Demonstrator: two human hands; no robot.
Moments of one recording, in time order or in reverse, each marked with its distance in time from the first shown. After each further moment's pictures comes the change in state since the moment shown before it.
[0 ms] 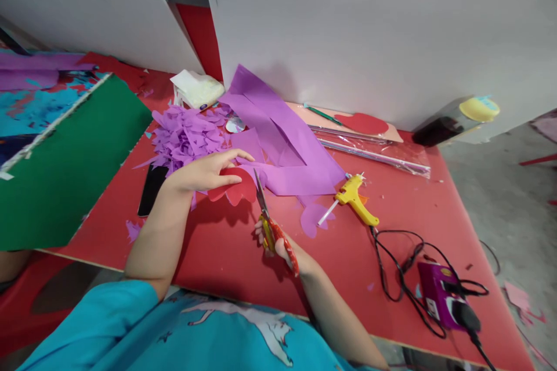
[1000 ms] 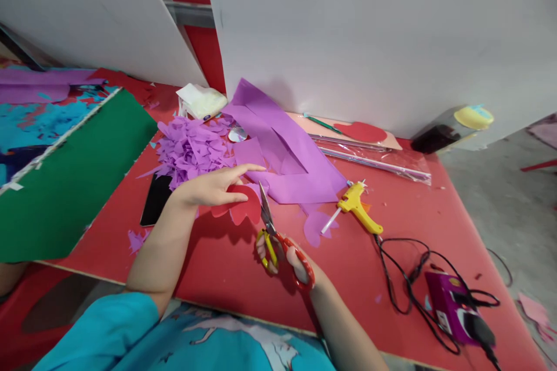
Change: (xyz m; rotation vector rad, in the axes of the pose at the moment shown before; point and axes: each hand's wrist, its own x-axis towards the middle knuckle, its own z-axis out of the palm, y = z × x) left_hand 0.001 -0.009 0.010 -0.028 -0.102 0.136; right_hand 0.000 0.011 -0.004 0.132 -0.158 -0.119
